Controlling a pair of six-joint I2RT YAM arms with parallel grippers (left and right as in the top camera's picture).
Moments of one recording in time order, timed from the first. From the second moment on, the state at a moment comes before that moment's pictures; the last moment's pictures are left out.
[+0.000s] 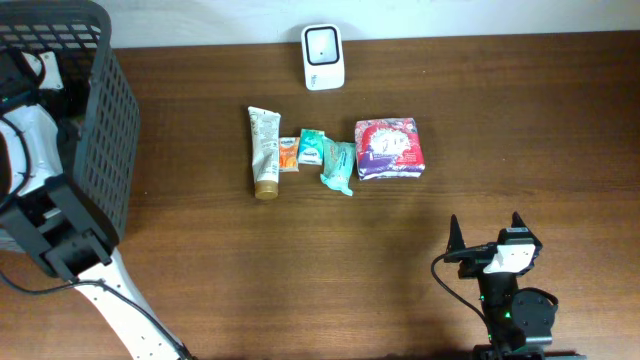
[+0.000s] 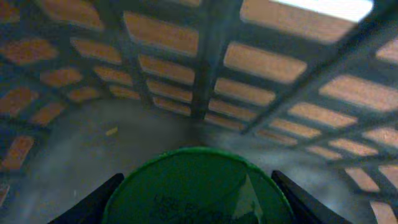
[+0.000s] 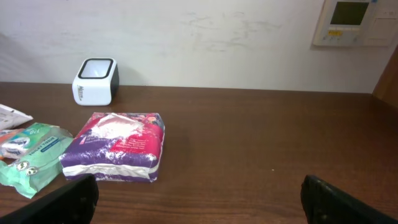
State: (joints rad) left arm 0.49 2.48 2.23 -0.64 0.17 0.15; right arm -0.02 0.01 0.01 -0.08 -0.01 -0.03
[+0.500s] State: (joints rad) left arm 0.53 2.06 2.22 -0.83 0.22 0.11; right arm -0.02 0.01 0.01 -0.08 -0.01 -0.03
